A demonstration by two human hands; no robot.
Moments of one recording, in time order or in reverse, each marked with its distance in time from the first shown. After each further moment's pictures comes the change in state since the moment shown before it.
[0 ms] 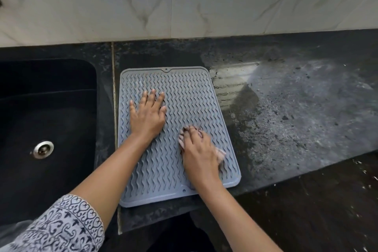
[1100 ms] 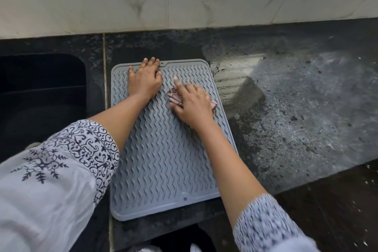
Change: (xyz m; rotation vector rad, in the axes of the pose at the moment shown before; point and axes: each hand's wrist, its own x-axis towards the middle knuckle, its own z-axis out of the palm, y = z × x) left_hand 0.122 -0.001 -0.003 -0.105 0.123 -0.008; right_hand 0.143 0.017 -0.011 0.083 -0.038 -0.065
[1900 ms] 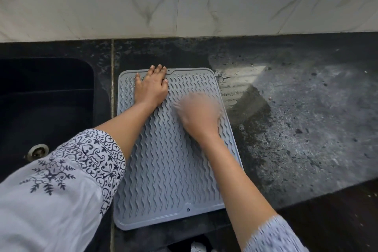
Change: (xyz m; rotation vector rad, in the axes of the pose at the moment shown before) left_hand 0.000 -0.001 0.000 0.022 -0.013 -0.006; right_hand -0.009 -0.006 0.000 0.044 0.083 0.040
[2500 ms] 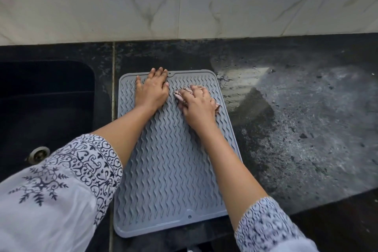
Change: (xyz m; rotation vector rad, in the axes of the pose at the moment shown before) left_hand 0.000 0.000 -0.003 -0.020 -0.010 0.000; right_hand 0.038 0.004 0.010 -0.034 -0.018 0.017
